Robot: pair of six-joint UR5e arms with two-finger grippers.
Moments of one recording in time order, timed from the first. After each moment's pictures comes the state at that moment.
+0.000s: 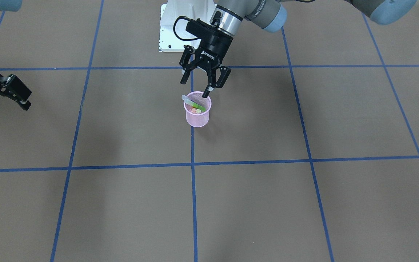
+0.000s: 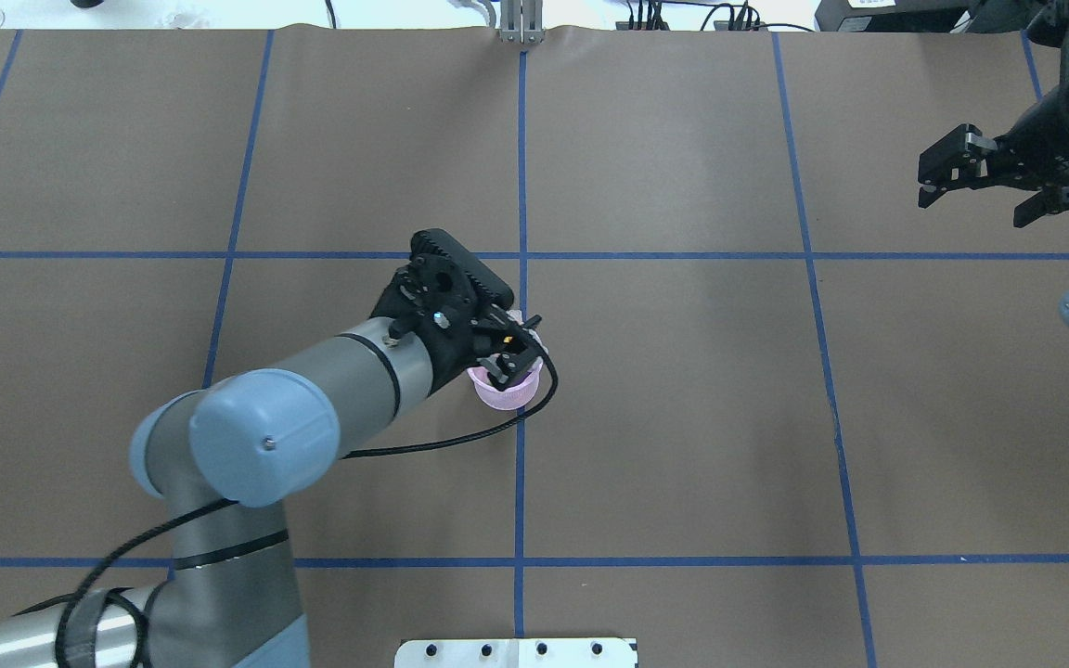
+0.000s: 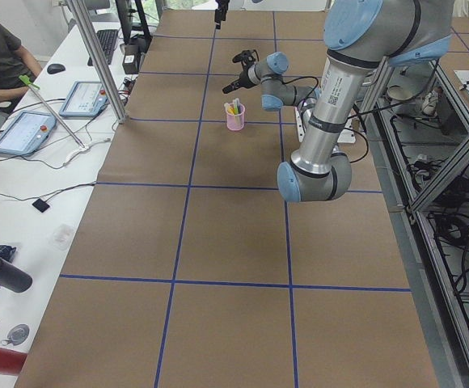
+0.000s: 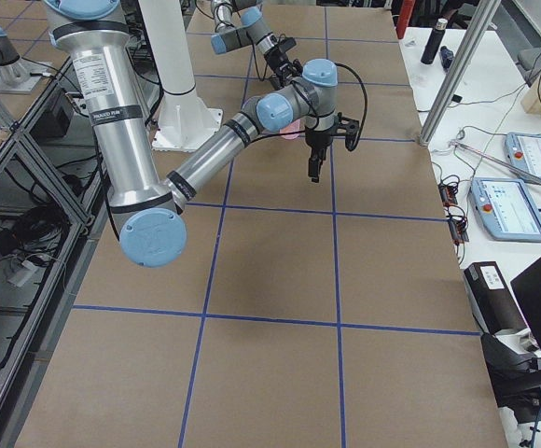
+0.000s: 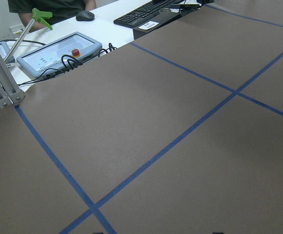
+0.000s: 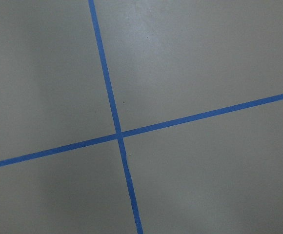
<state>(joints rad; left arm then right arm) -0.37 -2.08 -1.89 -2.15 -1.26 -0.54 1.10 -1.32 2.06 -1.80 2.15 0.91</state>
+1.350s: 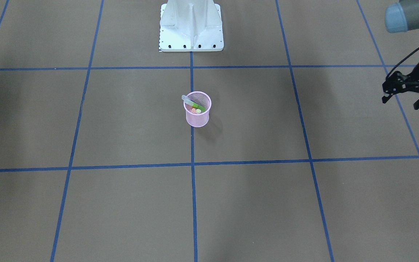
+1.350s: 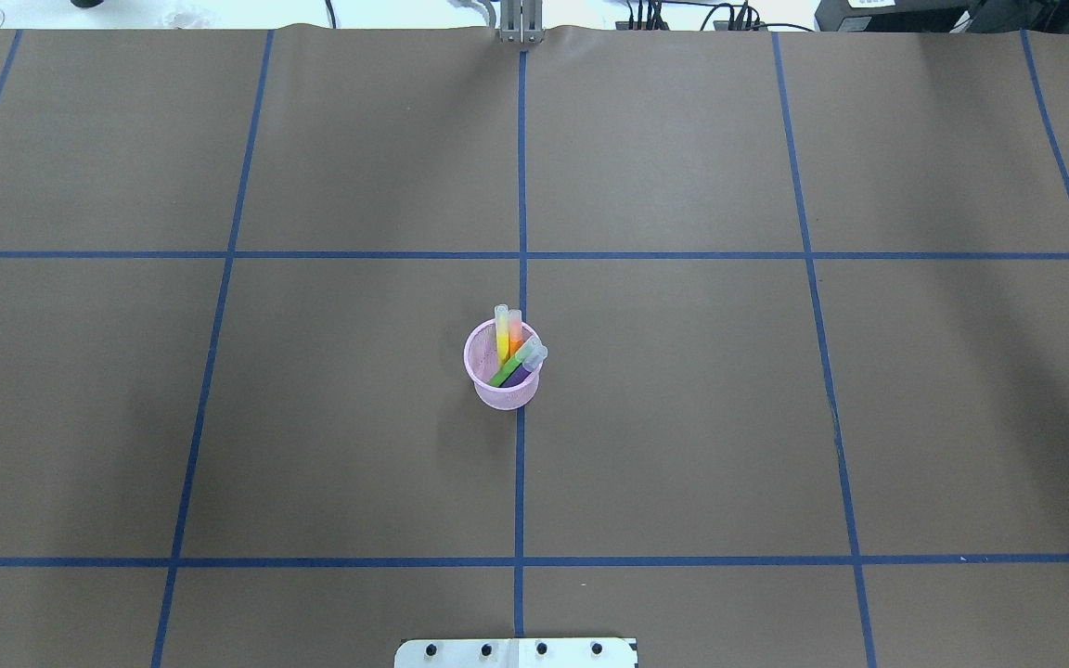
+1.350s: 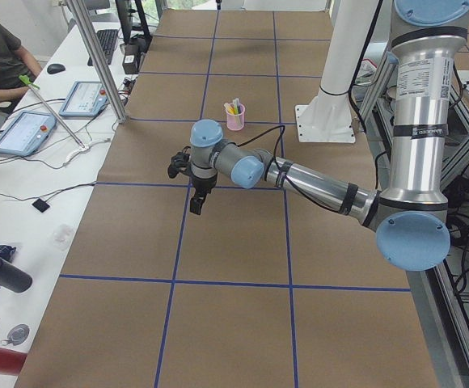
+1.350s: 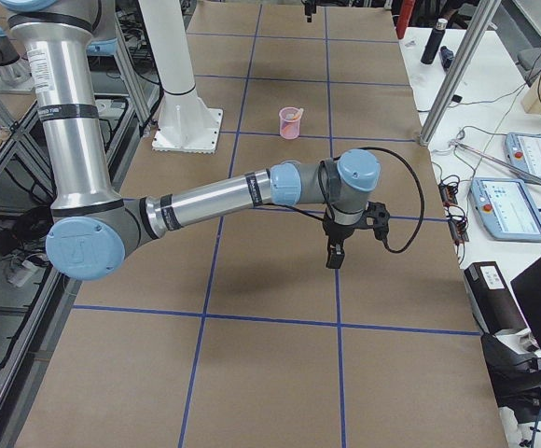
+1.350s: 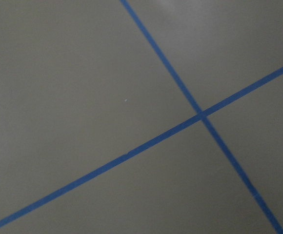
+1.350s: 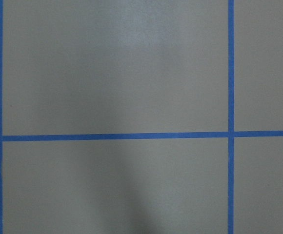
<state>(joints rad) -1.26 -1.56 -1.85 -1.71 -2.28 -0.31 1.48 -1.44 1.72 -1.80 2.38 0.10</state>
